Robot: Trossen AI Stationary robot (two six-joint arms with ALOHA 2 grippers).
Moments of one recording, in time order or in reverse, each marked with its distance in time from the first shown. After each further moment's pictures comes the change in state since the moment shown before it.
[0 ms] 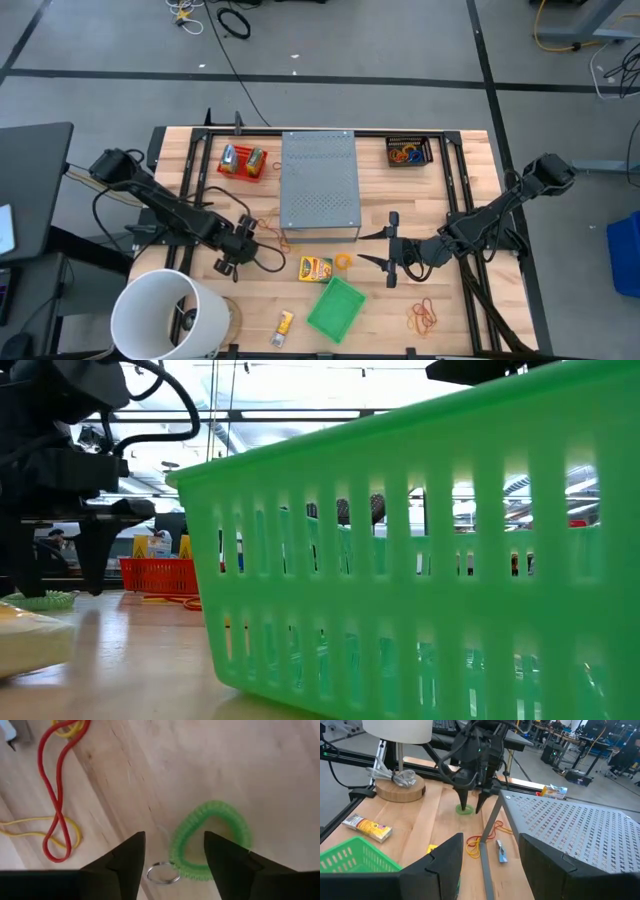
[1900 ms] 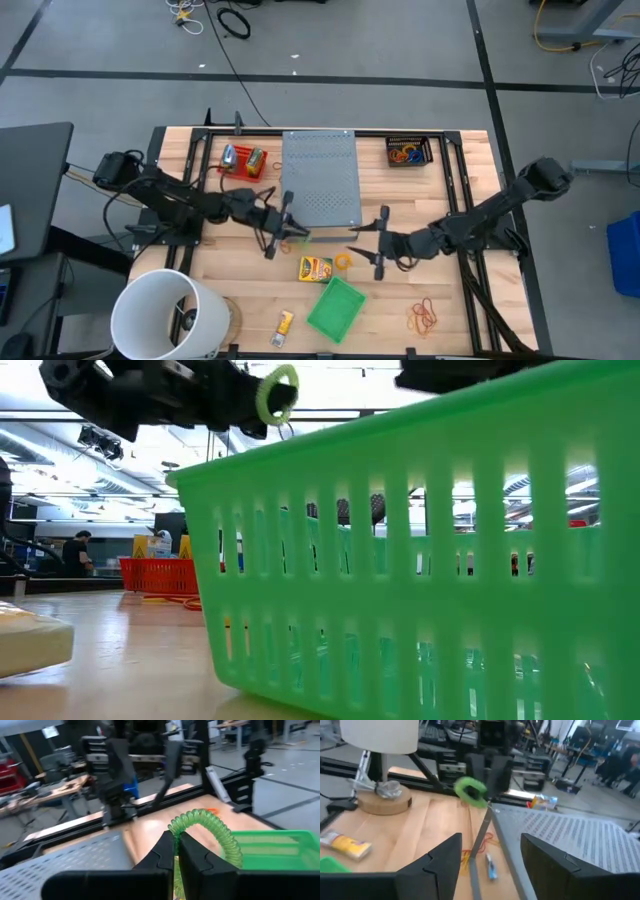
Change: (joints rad) left arm 0.323 0.055 0.000 1.300 0.347 0.210; right arm -0.108 0.085 -0.001 0.173 -0.051 -0.084
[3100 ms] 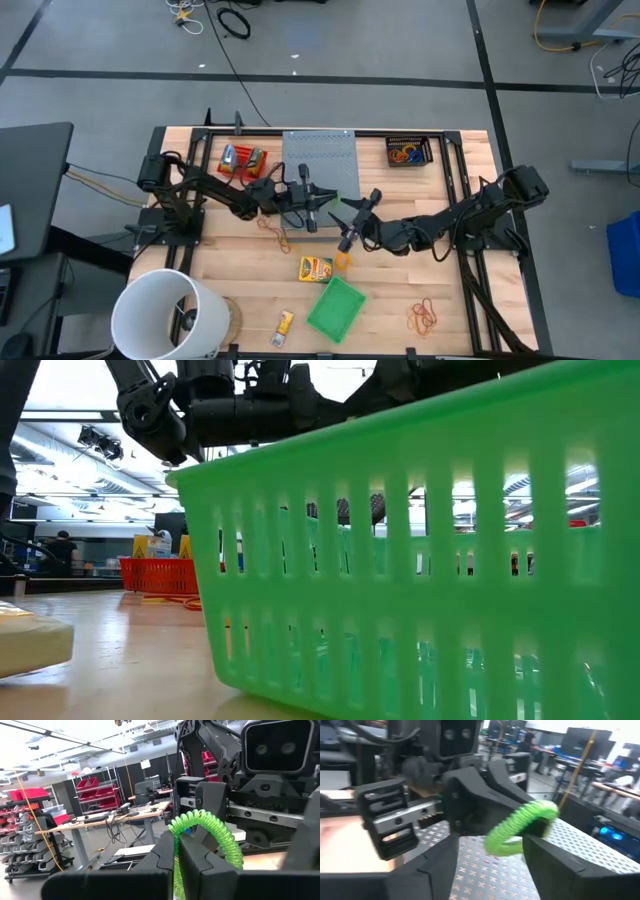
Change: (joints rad) left arm 0.117 0.356 0.204 0.440 -0.256 -0.005; right arm -0.142 0.244 0.150 0.159 0.300 0.047
